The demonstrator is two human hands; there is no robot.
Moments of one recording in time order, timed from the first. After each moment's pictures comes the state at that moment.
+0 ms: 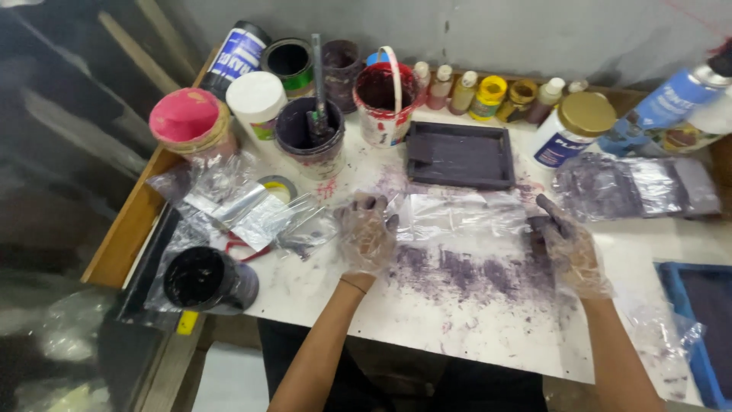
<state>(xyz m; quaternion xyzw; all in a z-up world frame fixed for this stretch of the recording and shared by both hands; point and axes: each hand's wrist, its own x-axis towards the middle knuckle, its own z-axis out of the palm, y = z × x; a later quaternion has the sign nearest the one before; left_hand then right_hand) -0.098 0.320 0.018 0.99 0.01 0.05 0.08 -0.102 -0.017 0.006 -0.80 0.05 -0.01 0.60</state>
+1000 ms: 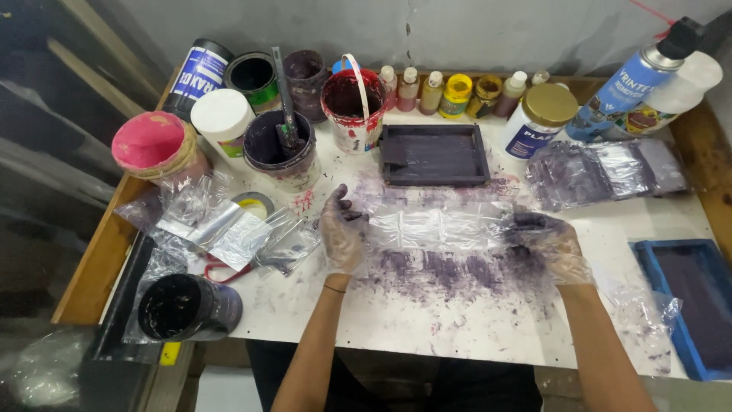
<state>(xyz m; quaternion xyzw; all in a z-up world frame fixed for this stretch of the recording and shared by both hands) -0.072 0.311 0.039 0.35 0.39 0.10 0.85 -0.101 -0.043 -0.034 -0.70 0.15 0.02 0.70</state>
